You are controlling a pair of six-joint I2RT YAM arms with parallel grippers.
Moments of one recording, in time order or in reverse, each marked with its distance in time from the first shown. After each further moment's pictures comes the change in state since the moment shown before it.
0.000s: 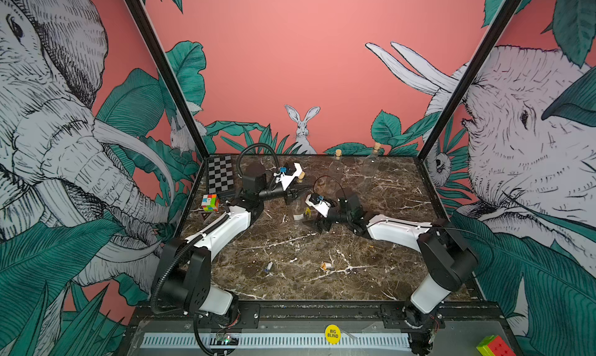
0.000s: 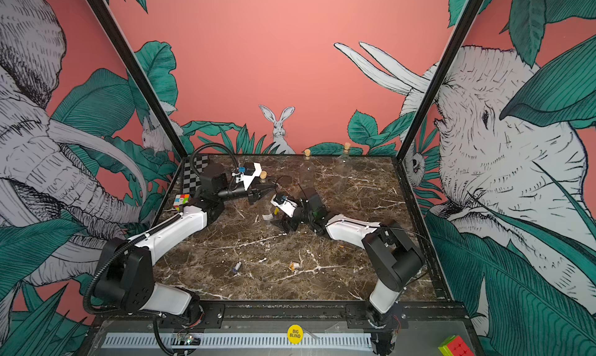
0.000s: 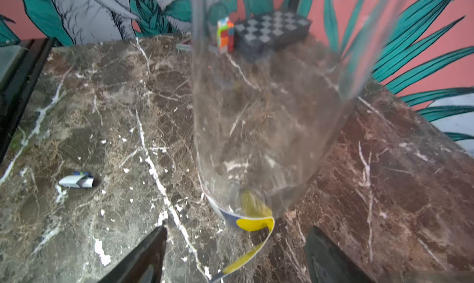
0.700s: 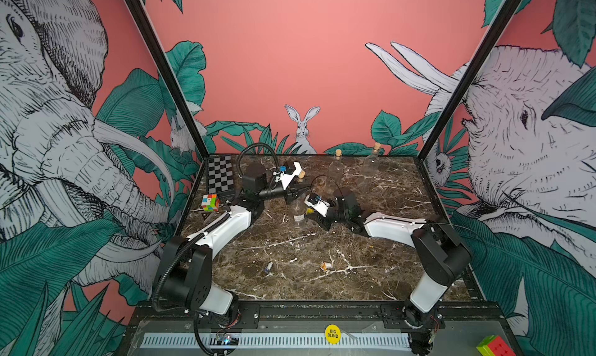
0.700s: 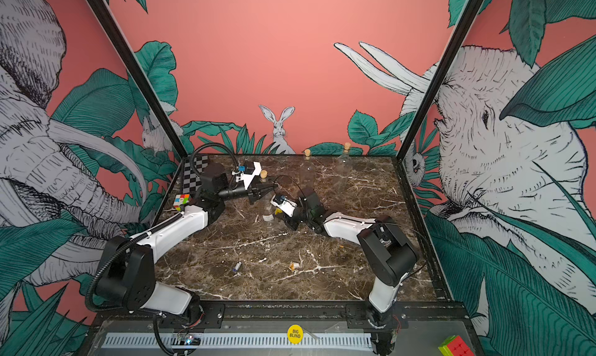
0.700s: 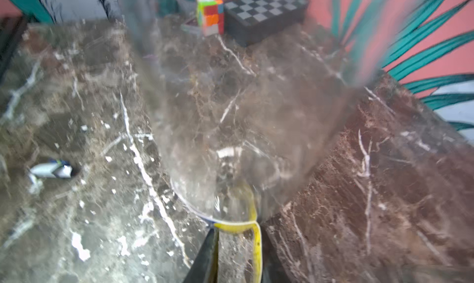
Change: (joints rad) left arm 0.001 0.012 0.000 0.027 0.016 -0.040; right arm -0.011 0.038 0.032 -0.018 0.021 -0.023
